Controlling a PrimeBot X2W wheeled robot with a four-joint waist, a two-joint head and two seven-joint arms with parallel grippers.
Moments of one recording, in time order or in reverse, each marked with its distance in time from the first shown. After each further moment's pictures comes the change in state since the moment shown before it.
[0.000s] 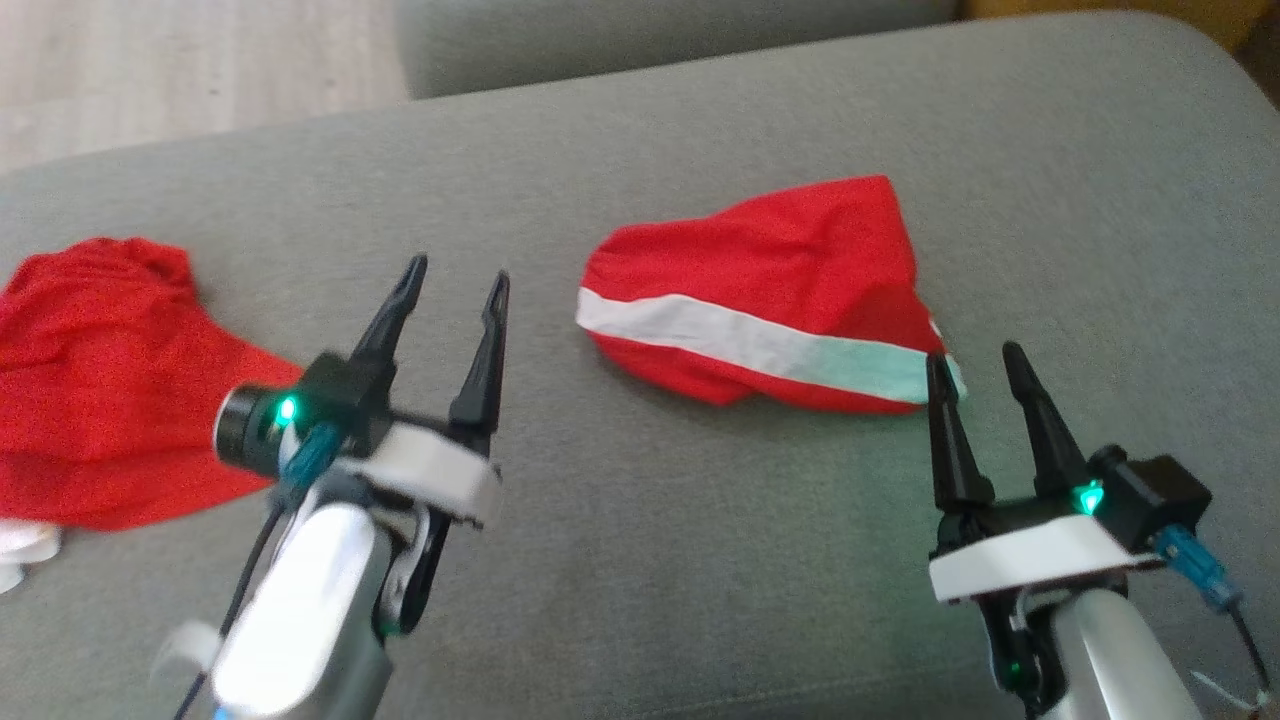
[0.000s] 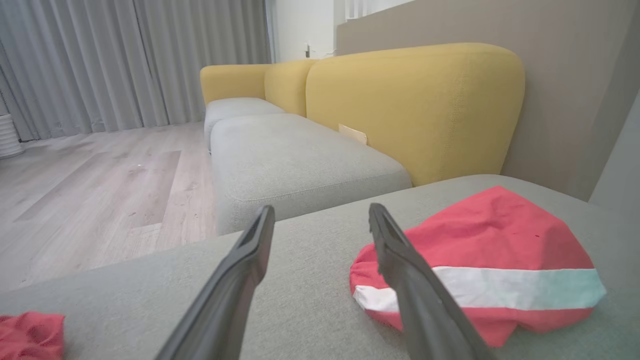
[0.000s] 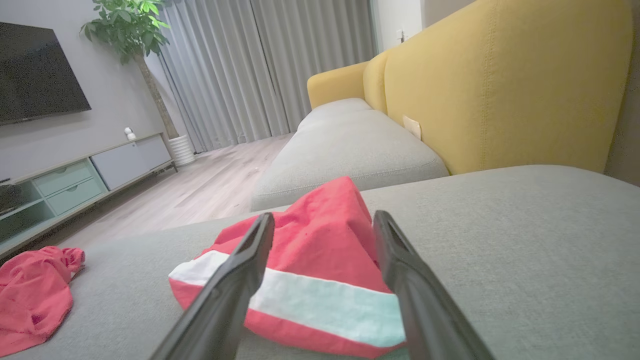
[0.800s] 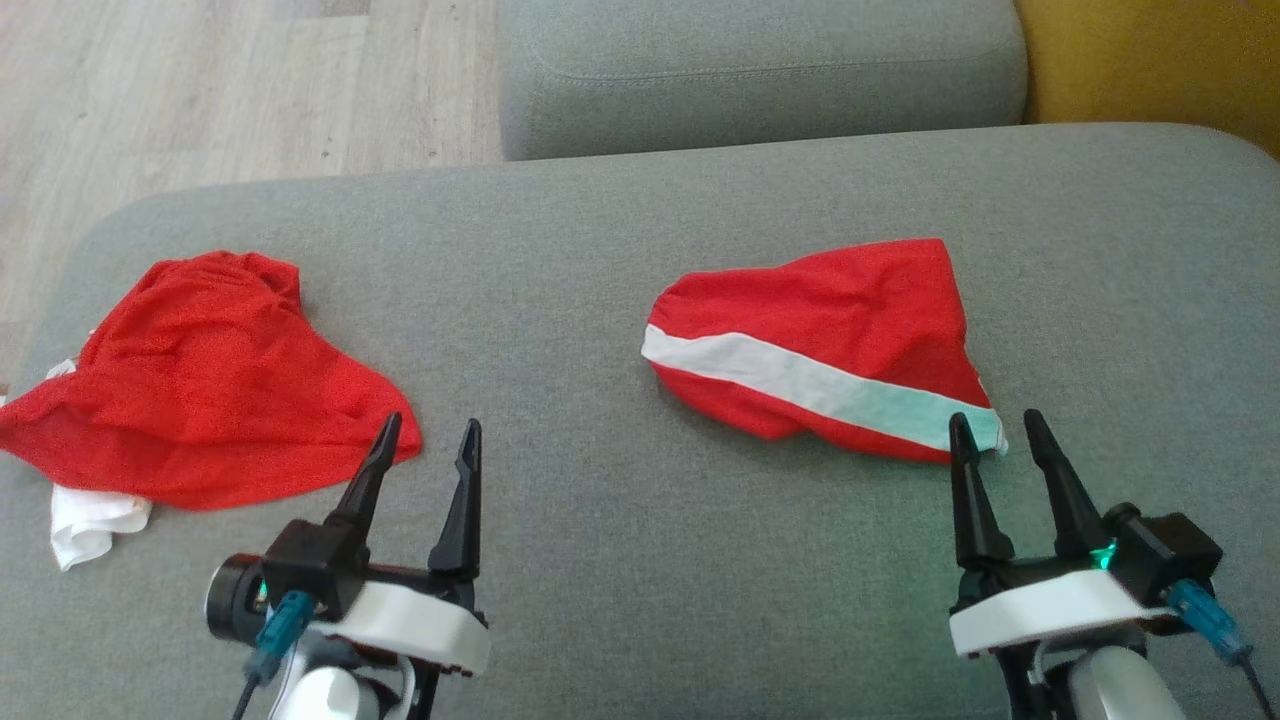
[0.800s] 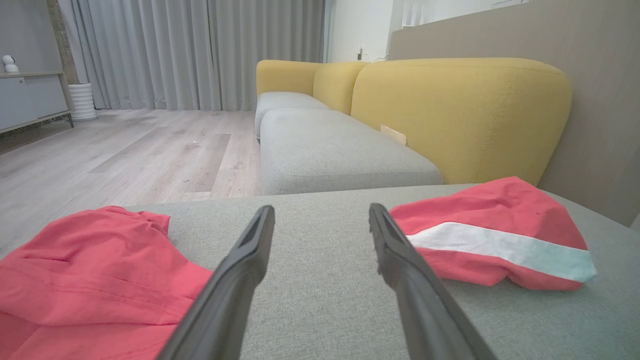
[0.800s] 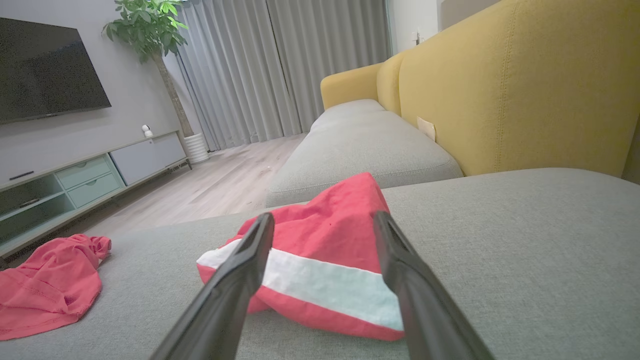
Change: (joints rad) left arm 0.357 -0.085 0.181 -0.173 0.089 -0.055 0.000; right arm 0.098 0.001 -0.047 0.015 -0.010 0.000 0.000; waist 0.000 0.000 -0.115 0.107
